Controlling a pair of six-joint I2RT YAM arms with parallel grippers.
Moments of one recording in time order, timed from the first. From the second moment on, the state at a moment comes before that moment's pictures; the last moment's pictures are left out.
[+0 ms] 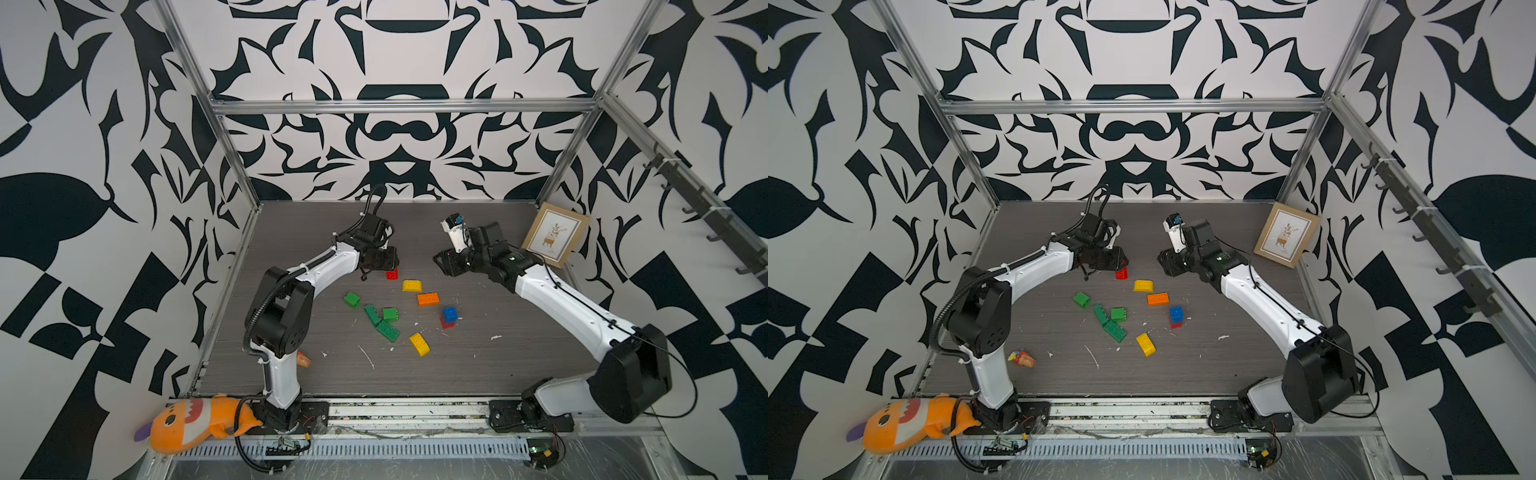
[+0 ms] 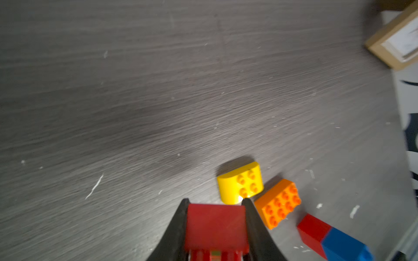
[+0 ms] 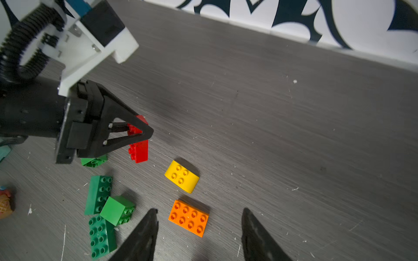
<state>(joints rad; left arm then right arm) -0.55 1.91 1.41 -0.49 0.20 -0.38 0.46 1.44 1.15 -0.47 -0.14 0.11</state>
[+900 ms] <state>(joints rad) -0.47 1.66 1.20 -0.43 0.04 -0.40 0.69 1.86 1.39 -0.51 -0.14 0.26</state>
